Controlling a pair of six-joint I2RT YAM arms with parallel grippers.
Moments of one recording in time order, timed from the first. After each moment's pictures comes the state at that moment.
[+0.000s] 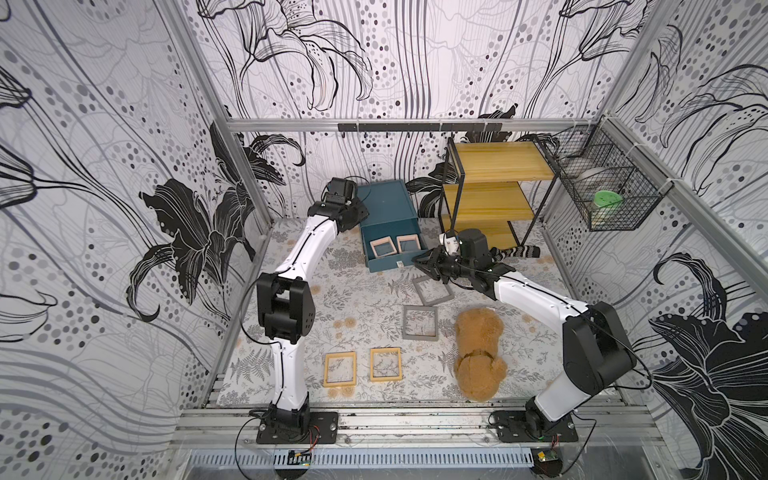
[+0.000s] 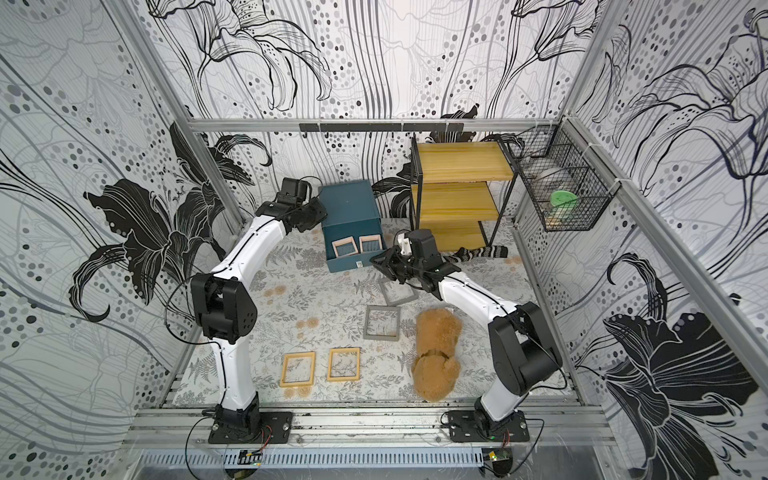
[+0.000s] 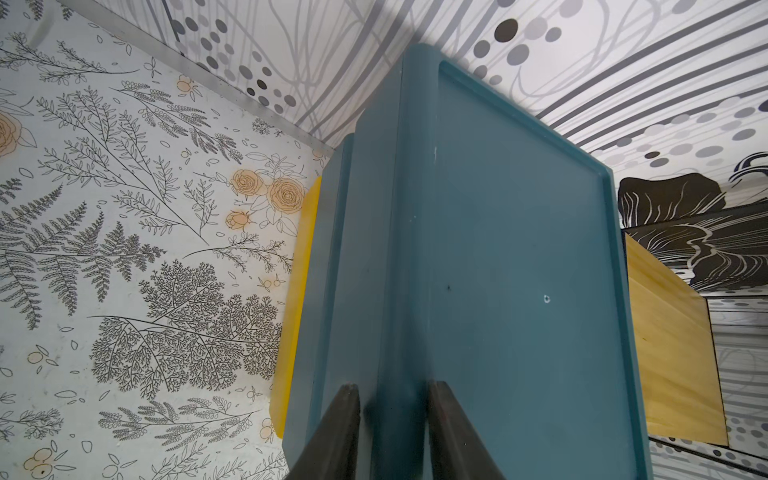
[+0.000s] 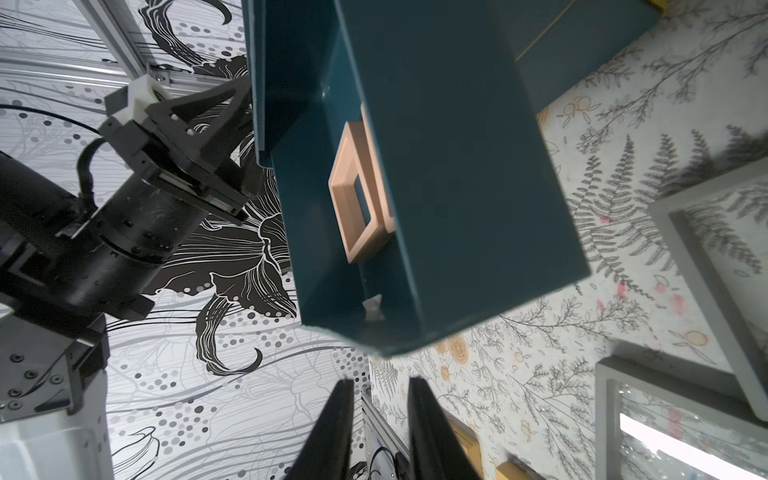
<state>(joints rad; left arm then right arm) -0.17 2.06 2.03 -0.68 0.01 -0.75 0.49 1.64 1.14 0.04 -0.53 1.17</state>
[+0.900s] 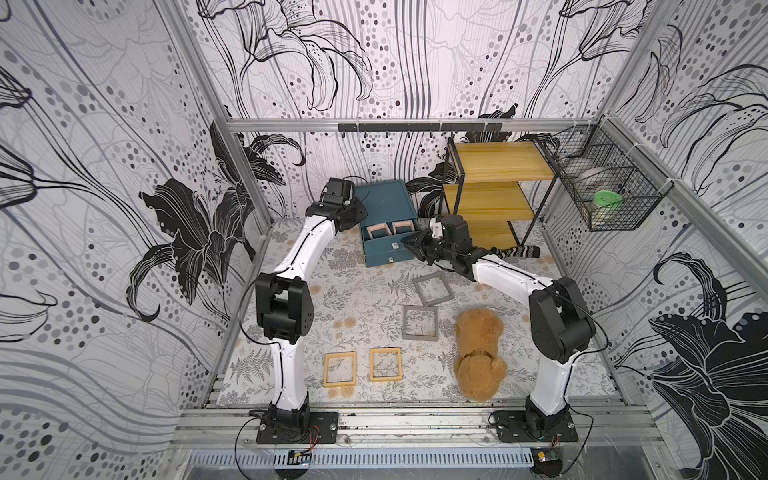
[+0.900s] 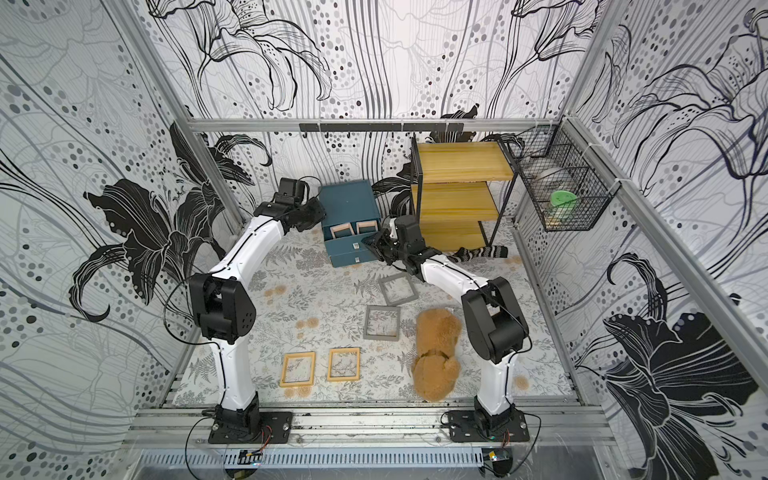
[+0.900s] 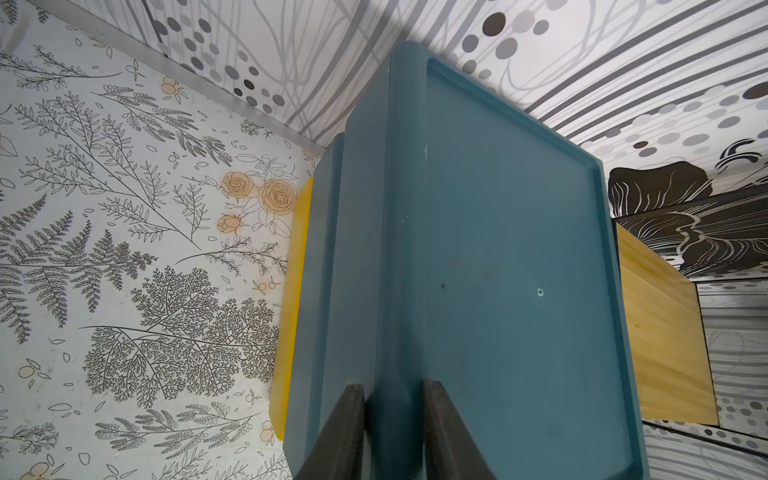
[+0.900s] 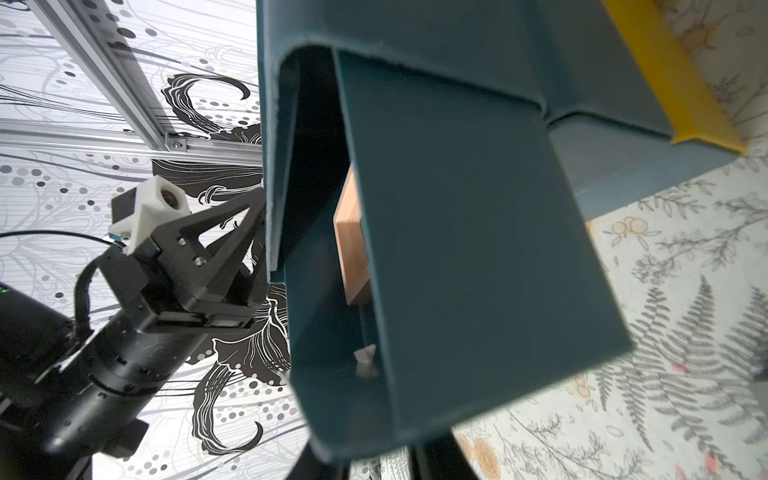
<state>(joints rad) -0.17 2.06 2.01 -0.66 0.06 -0.72 0.49 1.92 1.43 0.12 -0.43 1.22</state>
